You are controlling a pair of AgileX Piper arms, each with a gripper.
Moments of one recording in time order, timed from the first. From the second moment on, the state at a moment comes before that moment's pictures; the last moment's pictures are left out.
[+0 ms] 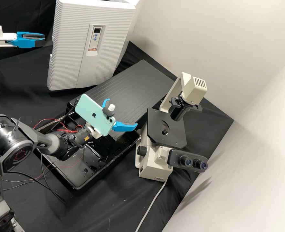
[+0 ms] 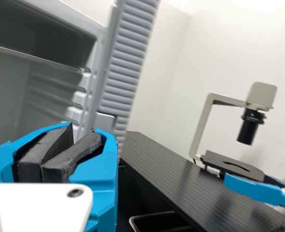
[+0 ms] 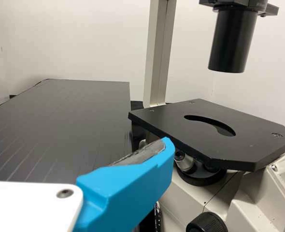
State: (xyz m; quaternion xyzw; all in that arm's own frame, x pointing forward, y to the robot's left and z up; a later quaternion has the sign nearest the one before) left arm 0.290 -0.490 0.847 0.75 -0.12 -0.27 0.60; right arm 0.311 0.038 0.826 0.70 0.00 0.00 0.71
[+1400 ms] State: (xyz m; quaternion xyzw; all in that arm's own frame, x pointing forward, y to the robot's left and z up) left arm 0.360 -0.482 0.849 0.81 -0.09 -0.22 0.53; right arm 0.311 0.038 0.826 0.70 0.00 0.00 0.71
